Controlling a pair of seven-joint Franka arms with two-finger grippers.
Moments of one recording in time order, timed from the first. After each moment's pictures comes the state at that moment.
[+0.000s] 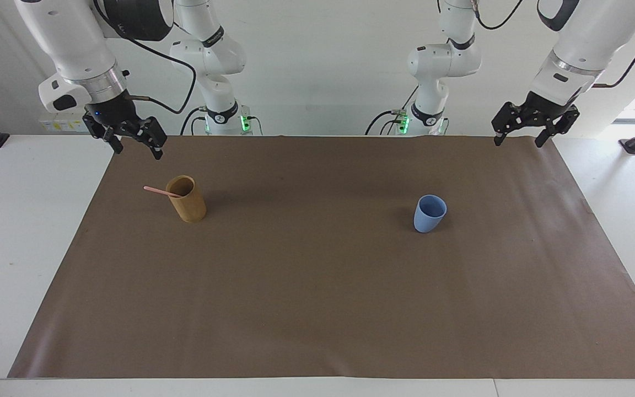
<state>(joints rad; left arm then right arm) 0.00 -0.07 -0.07 -1.62 -0.02 1.55 0.03 -0.05 -0.02 0.00 -1.62 -0.01 1.61 0.15</state>
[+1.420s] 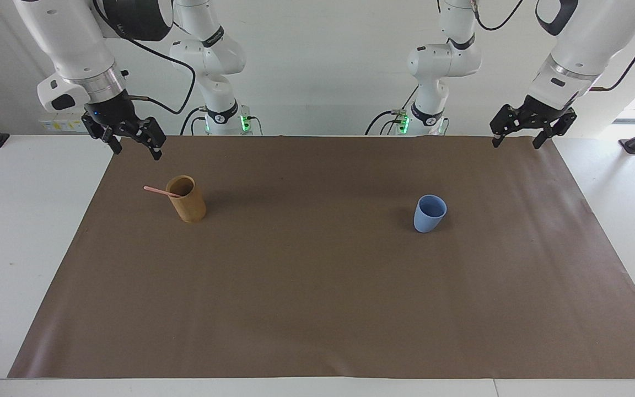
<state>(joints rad) 0.00 -0.07 -0.07 -1.64 -0.02 1.55 0.03 -0.05 -0.02 0.00 -1.62 -0.01 1.62 0.15</state>
